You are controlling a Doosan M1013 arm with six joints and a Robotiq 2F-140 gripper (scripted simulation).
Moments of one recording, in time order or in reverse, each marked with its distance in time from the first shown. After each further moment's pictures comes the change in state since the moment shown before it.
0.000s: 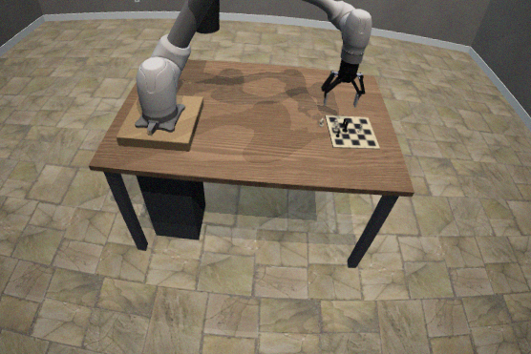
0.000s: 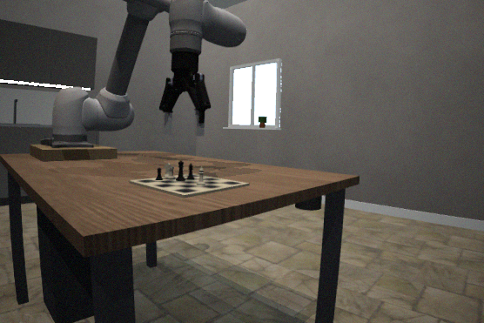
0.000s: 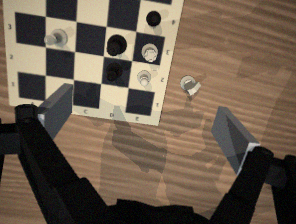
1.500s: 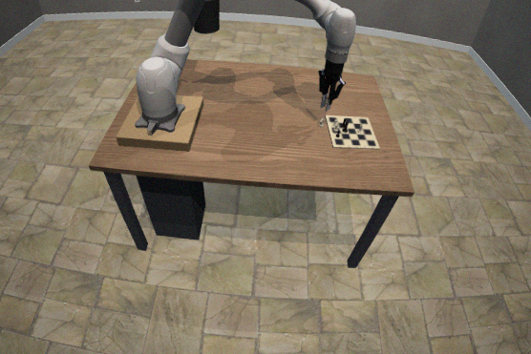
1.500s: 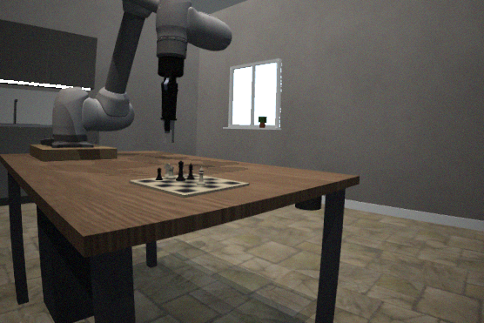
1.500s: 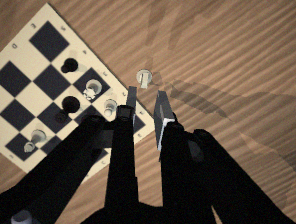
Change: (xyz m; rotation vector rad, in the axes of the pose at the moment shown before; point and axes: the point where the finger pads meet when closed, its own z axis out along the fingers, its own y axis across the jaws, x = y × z) arm 0.000 0.063 0.004 0.000 0.000 0.857
